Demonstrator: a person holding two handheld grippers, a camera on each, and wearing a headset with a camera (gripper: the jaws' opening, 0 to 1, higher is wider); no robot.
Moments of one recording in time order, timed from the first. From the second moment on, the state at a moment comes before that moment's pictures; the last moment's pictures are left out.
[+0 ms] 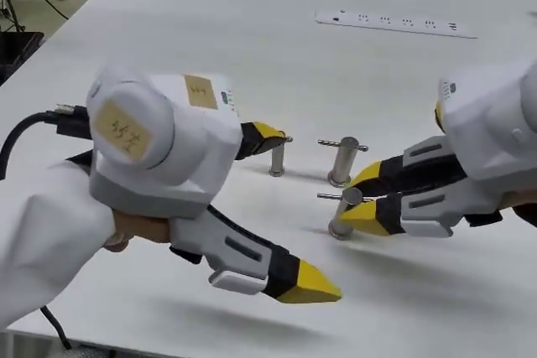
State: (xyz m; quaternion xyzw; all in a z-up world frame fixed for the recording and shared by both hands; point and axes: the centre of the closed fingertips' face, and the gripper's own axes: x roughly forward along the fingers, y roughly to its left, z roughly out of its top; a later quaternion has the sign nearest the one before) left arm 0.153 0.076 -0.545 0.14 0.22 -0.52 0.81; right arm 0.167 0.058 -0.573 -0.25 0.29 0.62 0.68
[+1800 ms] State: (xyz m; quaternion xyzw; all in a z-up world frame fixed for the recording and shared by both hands) left arm 0.140 0.112 -0.571 0.11 0.29 -0.48 0.82; right arm 0.243 -0.015 -0.570 -0.25 0.29 0.56 0.73
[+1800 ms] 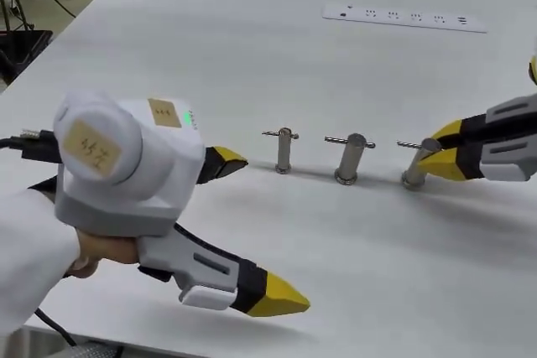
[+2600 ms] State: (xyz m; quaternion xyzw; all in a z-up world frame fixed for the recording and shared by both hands) left arm 0.140 0.120 -0.565 0.10 0.30 -0.46 0.83; right arm 0.238 -0.017 -0.571 -0.23 0.28 0.57 0.73
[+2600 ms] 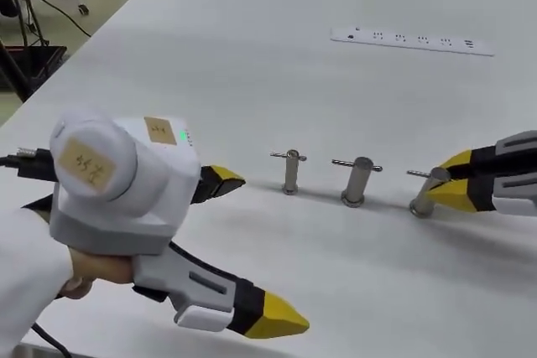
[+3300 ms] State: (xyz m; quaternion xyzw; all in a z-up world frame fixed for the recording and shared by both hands) left arm 0.150 0.140 -0.540 0.02 0.28 -0.40 0.87; right arm 0.226 -0.013 -0.514 -0.12 0.25 0.52 0.81
